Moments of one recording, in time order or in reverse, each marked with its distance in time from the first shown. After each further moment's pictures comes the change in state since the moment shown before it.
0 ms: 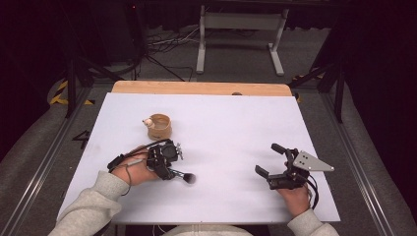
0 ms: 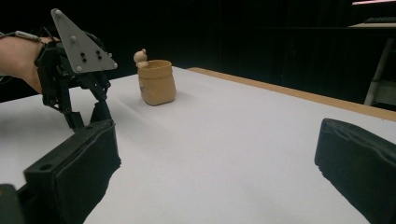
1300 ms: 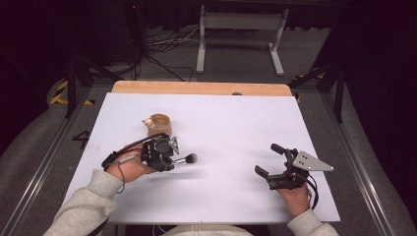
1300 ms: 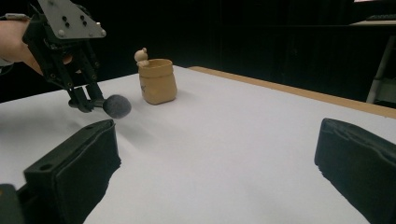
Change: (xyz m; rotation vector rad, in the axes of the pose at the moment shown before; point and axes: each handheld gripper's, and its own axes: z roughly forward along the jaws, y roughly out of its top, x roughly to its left) left arm -0.003 -0.009 -0.036 -0.169 0.028 0.027; right arm 0.000 -0.001 0.001 0.004 0.003 0.005
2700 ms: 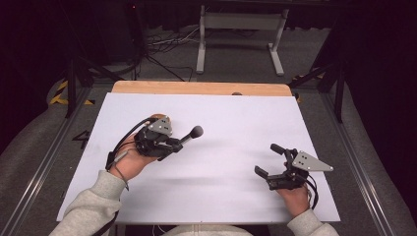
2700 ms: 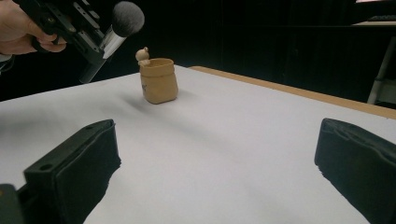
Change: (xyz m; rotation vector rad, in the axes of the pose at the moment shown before) left arm 0.003 -0.004 -0.043 -0.434 0.085 -0.119; right arm 0.001 0.000 0.001 0.001 0.004 -0.004
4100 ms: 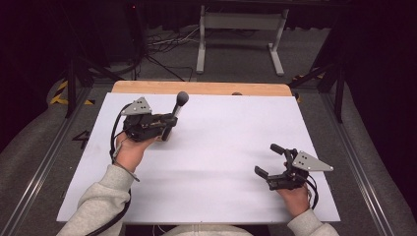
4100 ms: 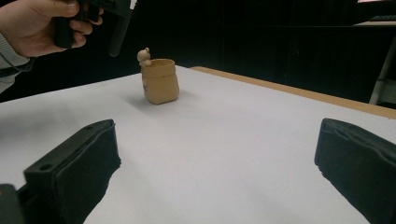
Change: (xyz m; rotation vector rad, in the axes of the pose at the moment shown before) left arm 0.030 -0.009 -0.019 -0.418 0.112 -0.201; right arm 0.000 0.000 0.000 -0.001 0.005 0.002
